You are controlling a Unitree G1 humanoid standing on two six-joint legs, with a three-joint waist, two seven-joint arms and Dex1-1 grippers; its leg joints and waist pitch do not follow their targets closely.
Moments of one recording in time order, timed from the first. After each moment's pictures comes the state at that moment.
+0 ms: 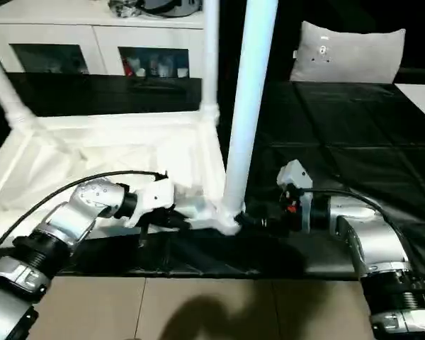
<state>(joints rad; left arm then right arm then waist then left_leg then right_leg) -0.64 0.38 -0.42 0.58 0.08 -0.03 -1.25 -0.37 -0.56 0.07 0.28 0.28 0.30 1.28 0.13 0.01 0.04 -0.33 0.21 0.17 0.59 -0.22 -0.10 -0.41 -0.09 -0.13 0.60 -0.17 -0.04</state>
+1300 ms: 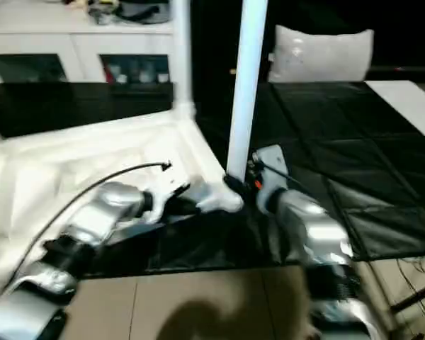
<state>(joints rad) -0.67 0.10 -0.27 0.61 0.10 0.40 -0.80 -0.48 -0.15 -0.07 0.34 0.16 0.49 0.45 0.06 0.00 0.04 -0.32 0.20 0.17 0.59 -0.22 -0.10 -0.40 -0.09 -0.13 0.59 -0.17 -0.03</state>
